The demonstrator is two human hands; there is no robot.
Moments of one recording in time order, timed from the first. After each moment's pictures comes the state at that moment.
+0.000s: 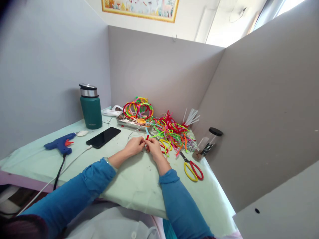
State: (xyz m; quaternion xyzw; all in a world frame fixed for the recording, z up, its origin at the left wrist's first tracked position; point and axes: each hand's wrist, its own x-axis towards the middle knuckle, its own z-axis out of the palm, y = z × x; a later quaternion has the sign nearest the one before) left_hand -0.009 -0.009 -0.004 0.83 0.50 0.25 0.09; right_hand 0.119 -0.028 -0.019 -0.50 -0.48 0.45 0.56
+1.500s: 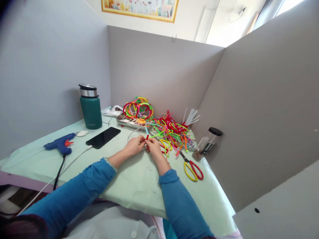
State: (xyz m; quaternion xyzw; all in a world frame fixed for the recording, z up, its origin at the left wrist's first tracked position) left_hand -0.009 -0.010 -0.003 0.81 0.51 0.26 0.12; right_hand 0.116 -0.029 -0.016 -0.50 -0.48 0.44 0.57
